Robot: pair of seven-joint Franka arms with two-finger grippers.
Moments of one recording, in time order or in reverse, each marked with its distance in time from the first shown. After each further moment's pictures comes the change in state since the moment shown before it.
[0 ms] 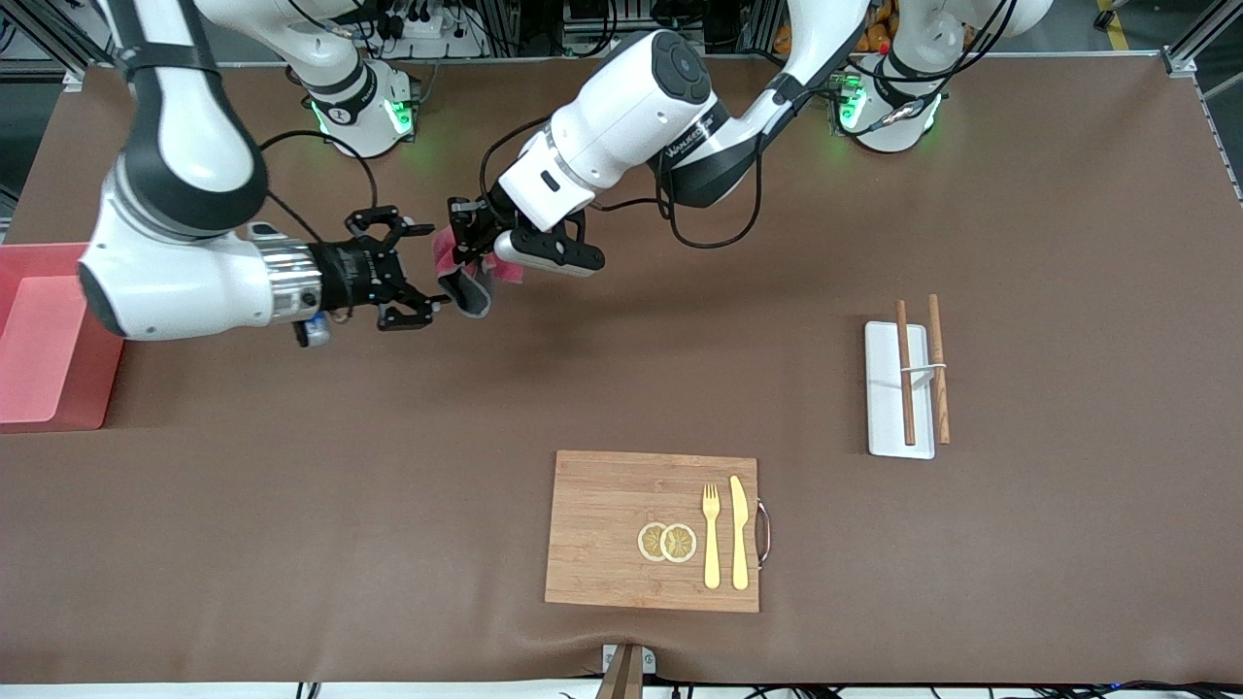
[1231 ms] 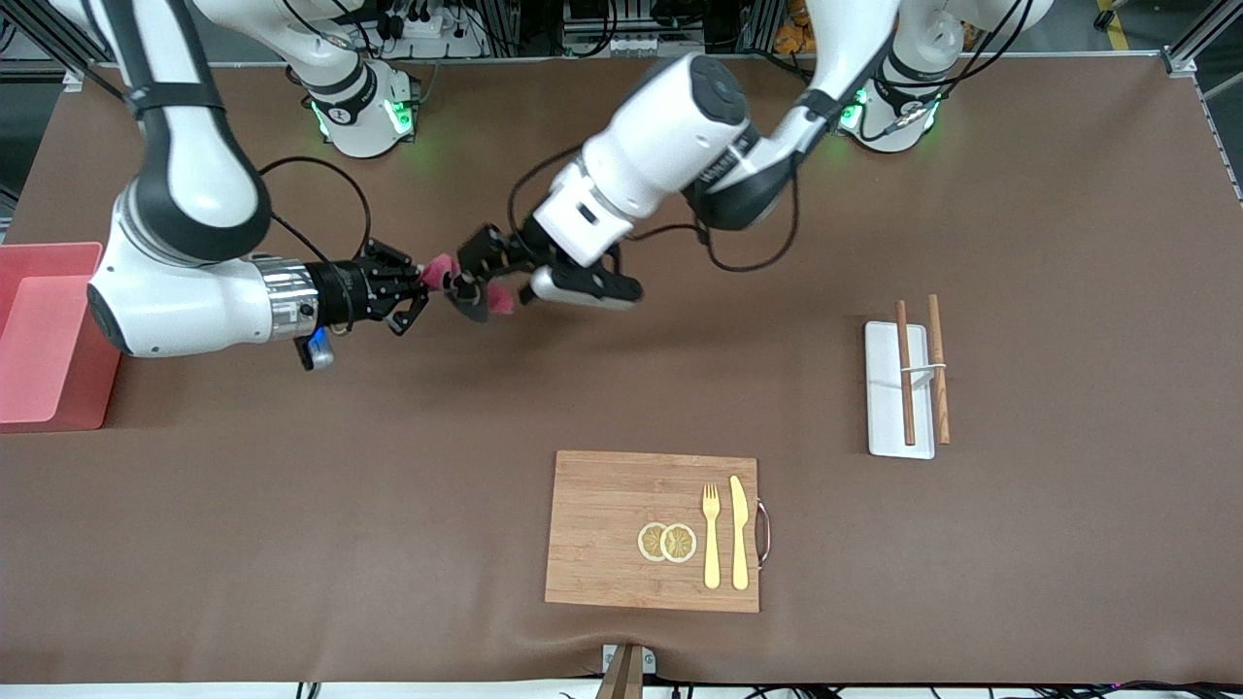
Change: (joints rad) left arm 0.097 -0.009 0.026 0.003 0.036 0.000 0.002; right arm -0.022 0.039 -0.011 -0.014 -0.110 0.085 -0.313
